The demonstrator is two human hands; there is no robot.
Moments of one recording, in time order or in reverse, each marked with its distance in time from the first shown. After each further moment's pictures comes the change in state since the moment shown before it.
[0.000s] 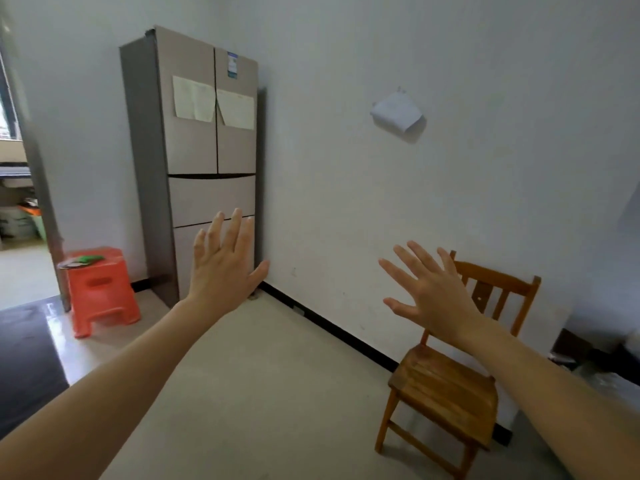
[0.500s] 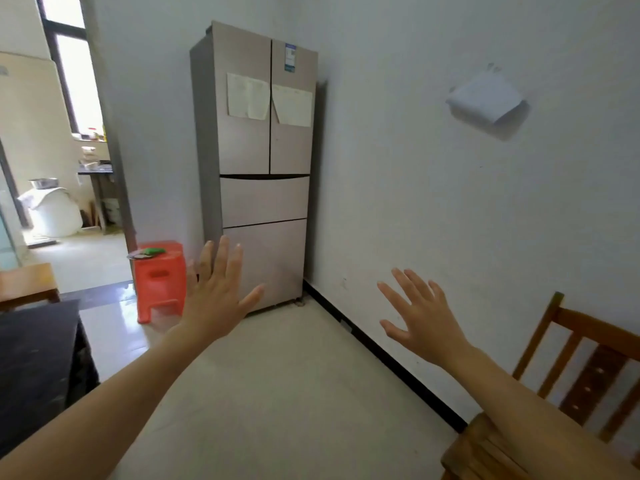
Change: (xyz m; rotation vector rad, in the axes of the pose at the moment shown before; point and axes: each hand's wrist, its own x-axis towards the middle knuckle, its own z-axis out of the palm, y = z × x) left_hand 0.096 -0.021 0.148 0.070 -0.134 -0.267; right_hand 0.159 0.055 0.201 0.241 0.137 -0.134
